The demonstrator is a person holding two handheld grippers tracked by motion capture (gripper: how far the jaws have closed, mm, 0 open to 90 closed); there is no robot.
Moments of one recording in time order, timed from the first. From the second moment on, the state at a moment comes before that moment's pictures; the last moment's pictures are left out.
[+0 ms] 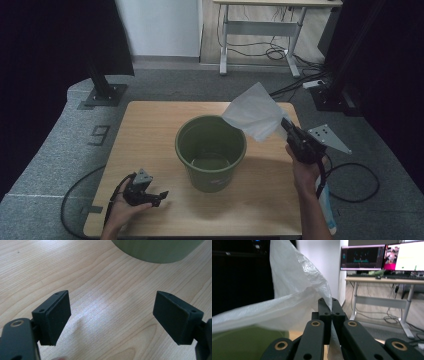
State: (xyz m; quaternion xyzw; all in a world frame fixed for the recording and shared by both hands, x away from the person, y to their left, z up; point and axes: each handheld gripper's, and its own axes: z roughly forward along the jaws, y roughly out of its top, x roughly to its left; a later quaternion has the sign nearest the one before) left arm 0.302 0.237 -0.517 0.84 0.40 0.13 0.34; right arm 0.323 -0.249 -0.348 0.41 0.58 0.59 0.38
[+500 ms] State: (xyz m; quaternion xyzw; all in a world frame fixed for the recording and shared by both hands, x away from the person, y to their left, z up) left arm 0.302 0.237 -0.517 0.84 0.40 0.13 0.34; right arm 0.291 -0.204 -0.342 0.33 0.62 0.60 0.37
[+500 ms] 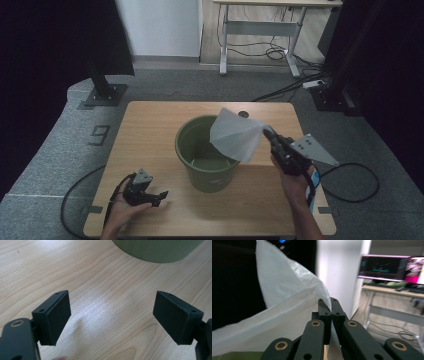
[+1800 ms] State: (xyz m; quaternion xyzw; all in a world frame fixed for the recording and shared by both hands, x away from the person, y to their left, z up) left arm 0.300 0.242 -0.513 0.84 0.41 0.14 0.34; right arm 0.239 -0.189 -0.426 0.31 0.70 0.60 0.24
